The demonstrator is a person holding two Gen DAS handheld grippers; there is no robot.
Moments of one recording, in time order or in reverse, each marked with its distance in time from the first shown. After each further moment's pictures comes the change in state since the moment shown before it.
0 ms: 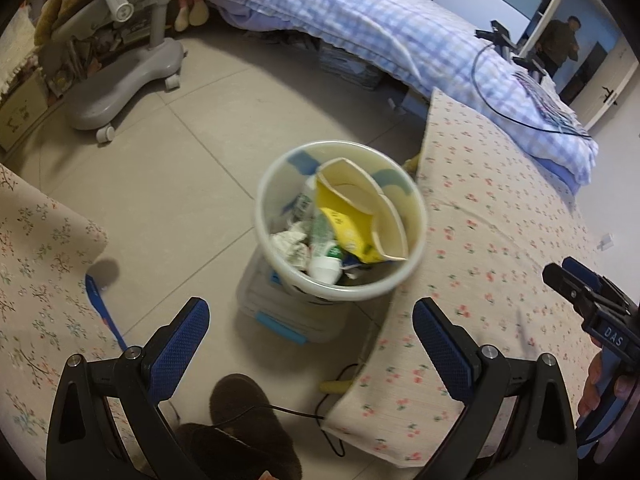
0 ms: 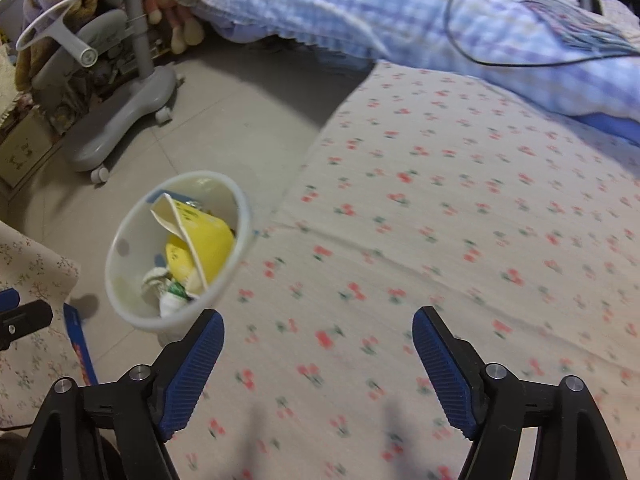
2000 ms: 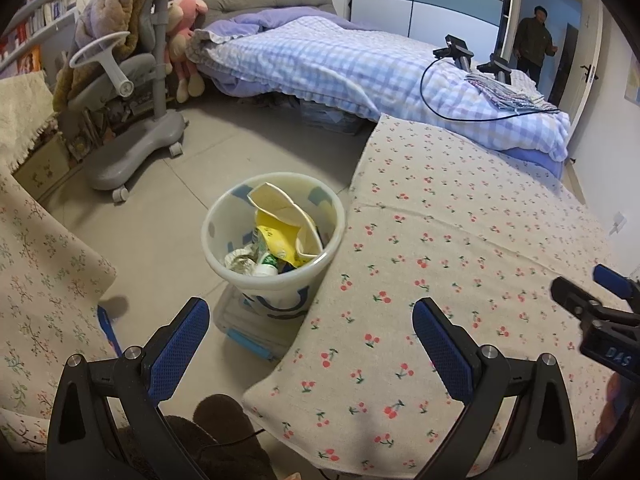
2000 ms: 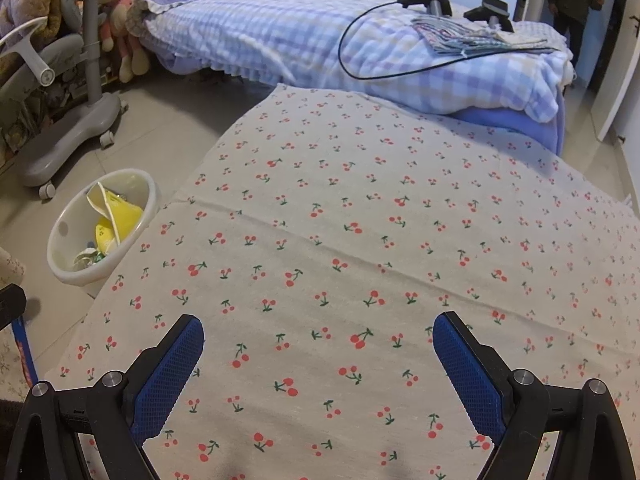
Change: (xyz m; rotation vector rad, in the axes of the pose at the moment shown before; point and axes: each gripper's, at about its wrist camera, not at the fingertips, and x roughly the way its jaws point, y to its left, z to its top) left arm -0.039 -0.109 -0.073 0.106 -0.245 0.123; right arm -0.067 -0.060 -0.070 0.020 -0.125 -0.189
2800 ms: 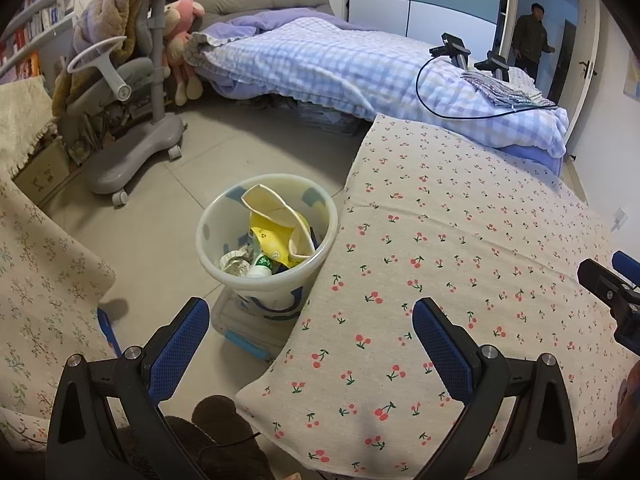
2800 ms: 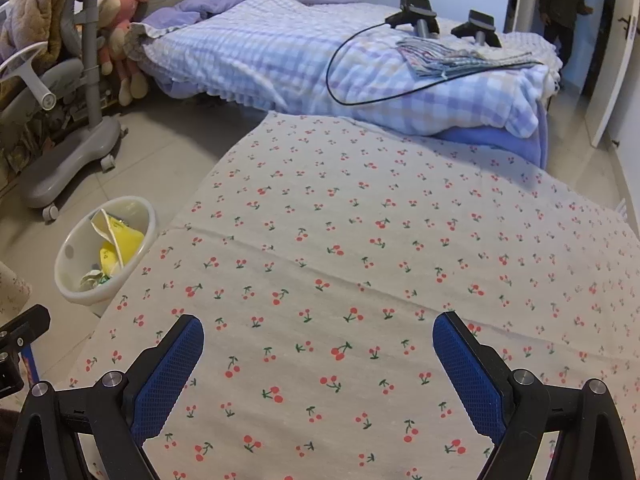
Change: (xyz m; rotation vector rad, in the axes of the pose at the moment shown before) left arm -0.002 -0.011 -0.001 0.012 -0.008 -0.004; right arm -0.025 -0.016 0.005 0.016 -0.063 0.004
